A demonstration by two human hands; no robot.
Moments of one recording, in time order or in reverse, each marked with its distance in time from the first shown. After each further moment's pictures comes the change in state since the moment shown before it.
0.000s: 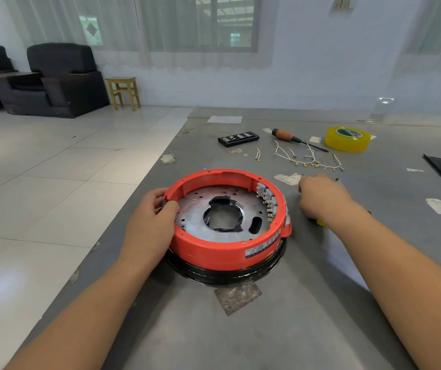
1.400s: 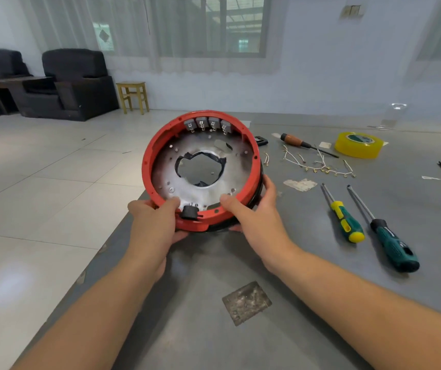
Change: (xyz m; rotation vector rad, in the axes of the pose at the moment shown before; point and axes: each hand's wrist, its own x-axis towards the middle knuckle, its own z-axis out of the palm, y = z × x) left_hand 0.014 -0.001 0.007 -0.435 0.107 -0.231; right_hand -0.061 -0.121 0.039 1.639 0.022 -0.210
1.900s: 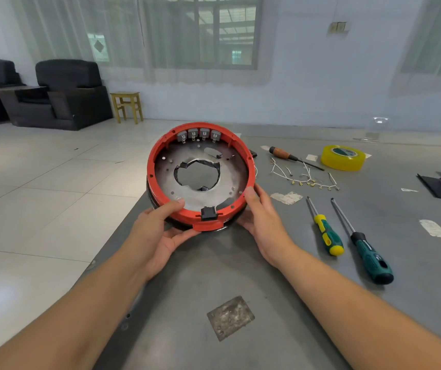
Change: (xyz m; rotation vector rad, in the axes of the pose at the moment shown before) left_hand 0.013 0.014 0.017 -0.373 -0.289 -0.250; right_hand 0.043 0.005 -0.036 0.213 -0.034 0.067
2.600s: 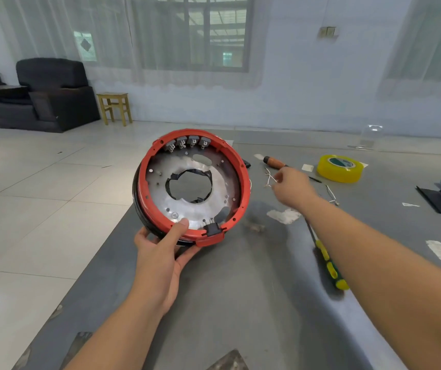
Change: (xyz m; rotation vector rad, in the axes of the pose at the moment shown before) left_hand 0.042 -0.039 0.019 -0.064 0.078 0.174; right_hand 0.135 -0.076 -0.073 -1.292 0.267 0.003
